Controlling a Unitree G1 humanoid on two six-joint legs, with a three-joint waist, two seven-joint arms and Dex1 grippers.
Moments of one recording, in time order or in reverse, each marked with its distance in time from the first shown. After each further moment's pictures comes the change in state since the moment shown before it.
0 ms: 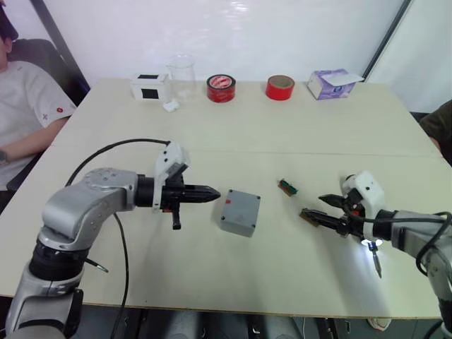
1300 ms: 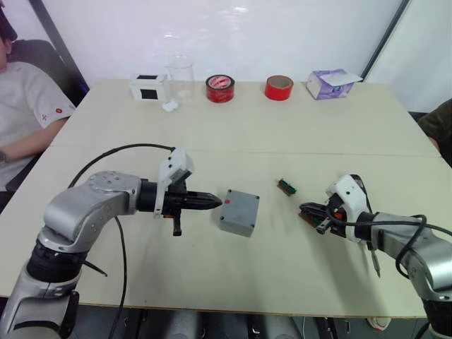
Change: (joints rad) left arm 0.020 0.031 -0.034 -0.012 -0.023 -0.001 0.013; right arm -0.050 0.015 0.137 0.002 -0.015 -0.062 -0.096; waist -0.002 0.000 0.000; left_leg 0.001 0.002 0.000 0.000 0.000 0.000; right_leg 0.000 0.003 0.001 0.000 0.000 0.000
